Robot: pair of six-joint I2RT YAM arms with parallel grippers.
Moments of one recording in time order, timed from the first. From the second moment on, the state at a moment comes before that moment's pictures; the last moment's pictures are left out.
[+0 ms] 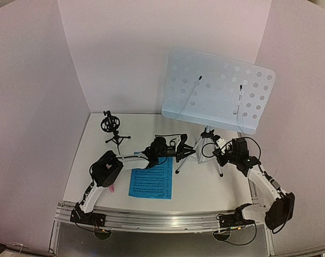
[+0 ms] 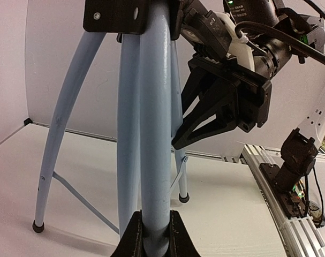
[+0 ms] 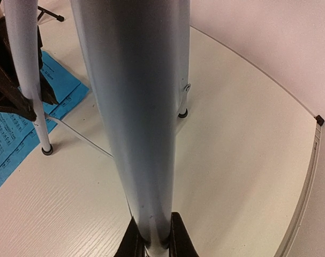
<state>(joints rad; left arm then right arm) -0.90 2.34 1.64 0.74 0.63 -0.16 0.26 1.16 0.85 -0.38 -0.20 -0.34</state>
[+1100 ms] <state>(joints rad) -0.88 2.34 1.63 0.78 0.62 -0.17 0.18 1.06 0.89 -0.46 -0.18 -0.12</state>
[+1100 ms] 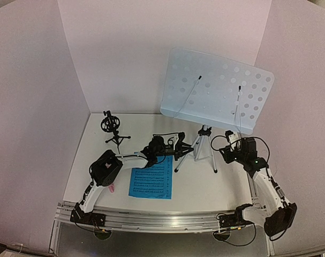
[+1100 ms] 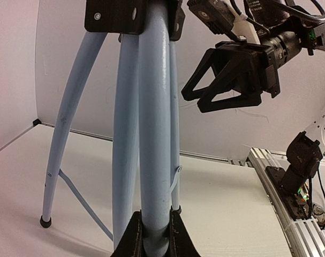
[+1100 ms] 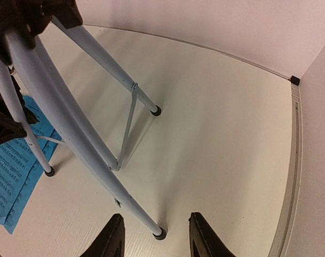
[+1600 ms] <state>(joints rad) -0.88 2.34 1.63 0.78 0.63 -0.17 0.18 1.06 0.89 -0.48 -0.20 -0.07</state>
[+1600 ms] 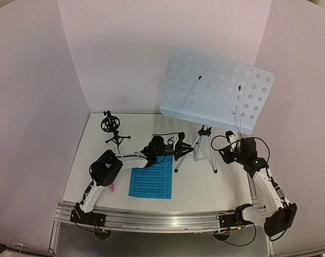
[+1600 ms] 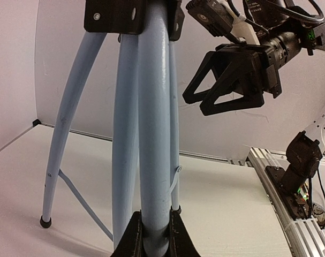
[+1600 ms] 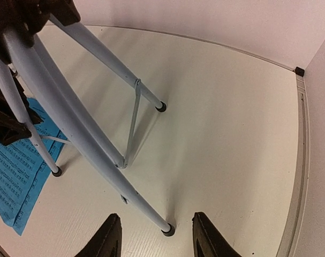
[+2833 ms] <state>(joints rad) -0.84 2.20 1.61 0.75 0.65 -0.13 0.16 1.06 0.83 -0.51 -0.32 0.15</state>
